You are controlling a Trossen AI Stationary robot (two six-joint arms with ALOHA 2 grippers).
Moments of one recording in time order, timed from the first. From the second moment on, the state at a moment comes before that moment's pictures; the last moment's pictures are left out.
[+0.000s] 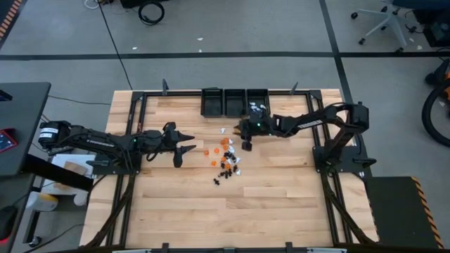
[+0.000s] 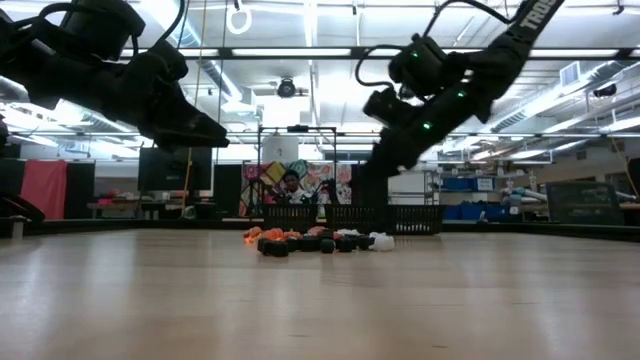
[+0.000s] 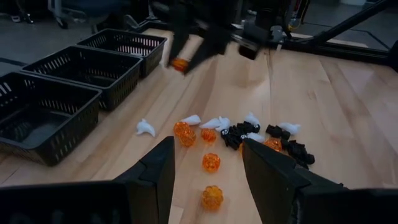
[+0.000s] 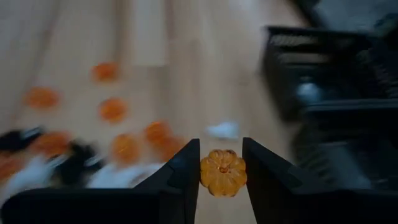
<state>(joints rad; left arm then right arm) 0.04 0.94 0.19 0.48 -0.18 -0.14 -0.28 1.65 0.77 0.31 0.03 -0.22</state>
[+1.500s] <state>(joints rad) 0.14 0.94 0.19 0.58 -0.32 0.08 -0.50 1.86 1.10 0.49 -0.18 -0.15</state>
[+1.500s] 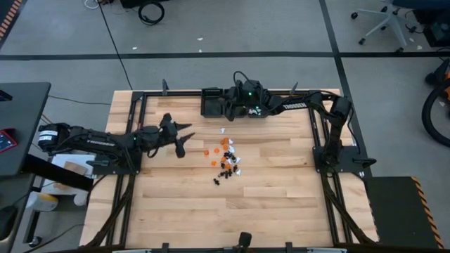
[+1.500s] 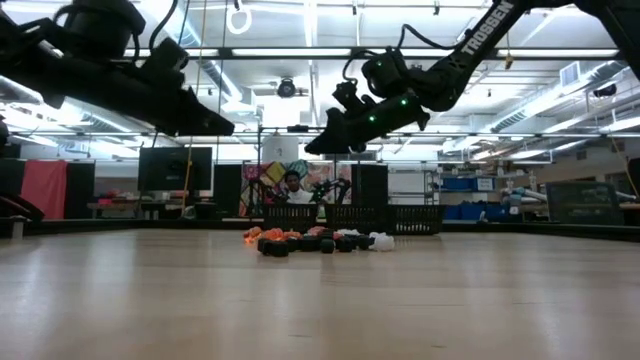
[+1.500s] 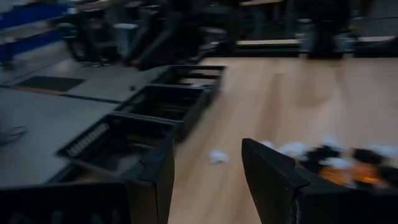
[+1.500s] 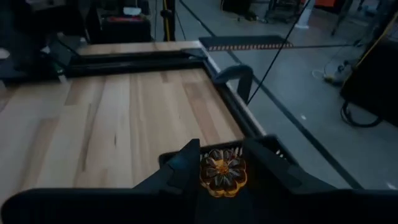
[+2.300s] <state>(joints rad) 0.41 0.94 0.19 0.55 -0.32 0.10 -0.49 2.19 1.66 -0.09 -0.18 -0.13</state>
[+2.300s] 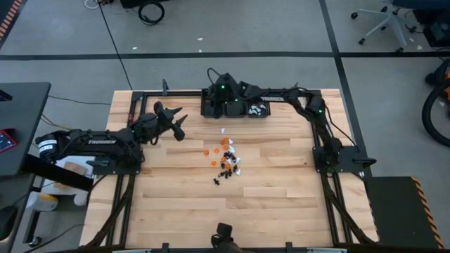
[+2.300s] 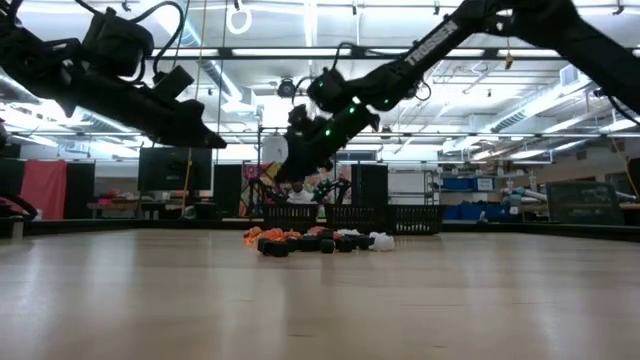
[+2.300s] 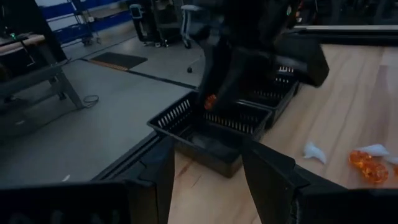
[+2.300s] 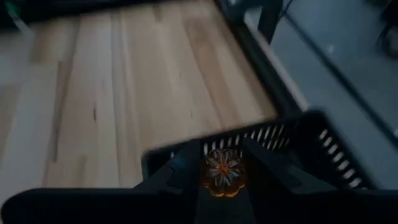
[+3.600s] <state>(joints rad) 0.41 0.94 0.19 0.51 -0.32 0.10 -0.54 2.23 1.69 -0.12 -0.40 -0.10</state>
